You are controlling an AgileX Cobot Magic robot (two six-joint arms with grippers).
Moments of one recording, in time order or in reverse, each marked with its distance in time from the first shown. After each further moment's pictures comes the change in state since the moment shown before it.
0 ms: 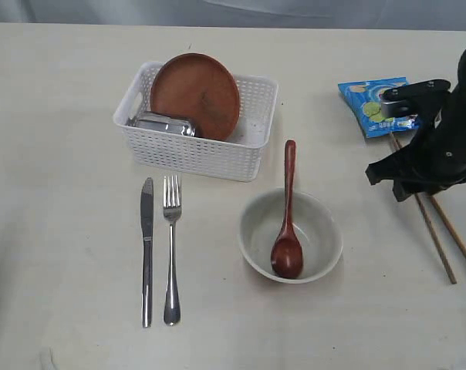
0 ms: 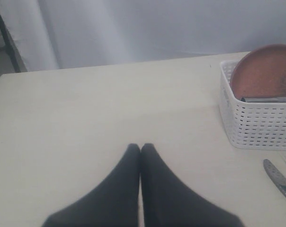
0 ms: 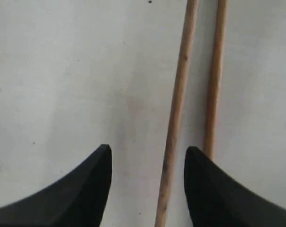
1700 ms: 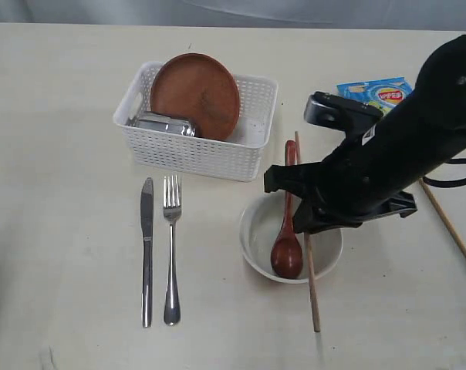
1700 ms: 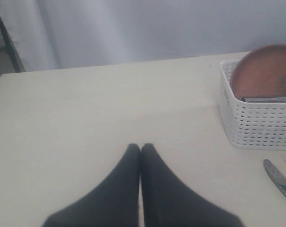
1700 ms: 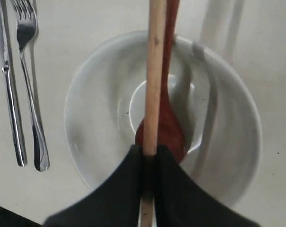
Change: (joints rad) left arm 0.000 0.000 0.000 0.000 0.000 0.000; right arm 0.344 -0.204 0.084 0.616 0.046 0.059
